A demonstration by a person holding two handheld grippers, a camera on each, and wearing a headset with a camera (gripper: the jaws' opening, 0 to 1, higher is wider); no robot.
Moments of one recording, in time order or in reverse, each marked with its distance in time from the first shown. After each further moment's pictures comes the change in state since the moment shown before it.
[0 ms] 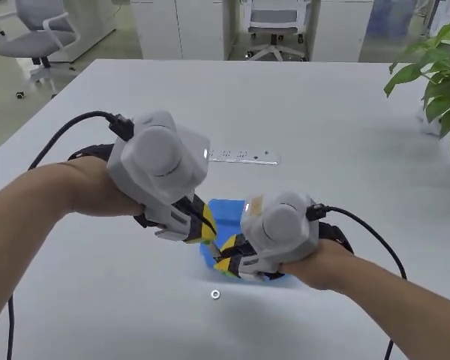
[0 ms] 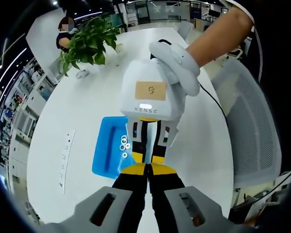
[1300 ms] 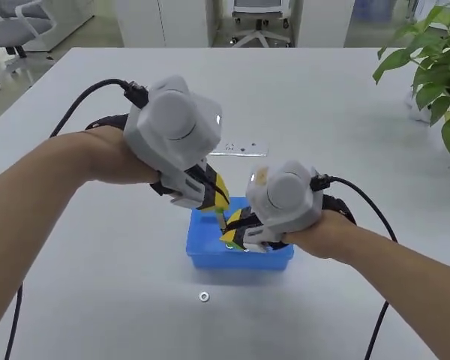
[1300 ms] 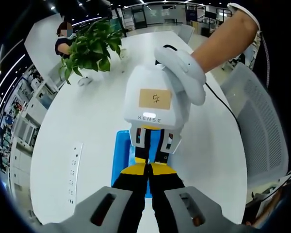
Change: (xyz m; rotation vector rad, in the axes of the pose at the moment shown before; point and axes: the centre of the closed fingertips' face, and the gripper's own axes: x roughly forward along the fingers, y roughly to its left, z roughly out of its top) left arm 0.016 0.053 0.029 0.042 -0.047 0.004; right arm -0.015 -0.056 -0.011 0.043 0.013 -0.066
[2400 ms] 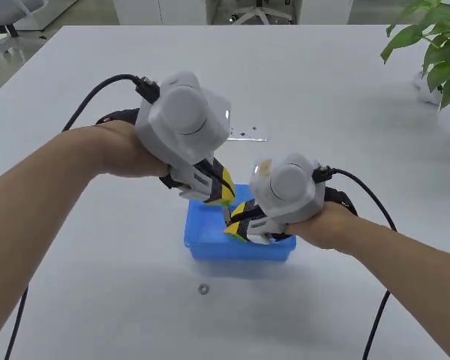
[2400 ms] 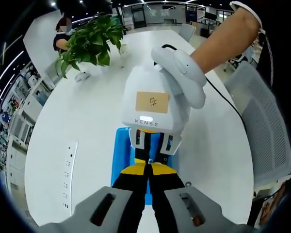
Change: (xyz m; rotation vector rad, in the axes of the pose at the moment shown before) left arm 0.033 0.016 -0.012 -0.015 0.001 -0.034; right arm 0.020 -0.016 -0.028 0.055 0.022 0.021
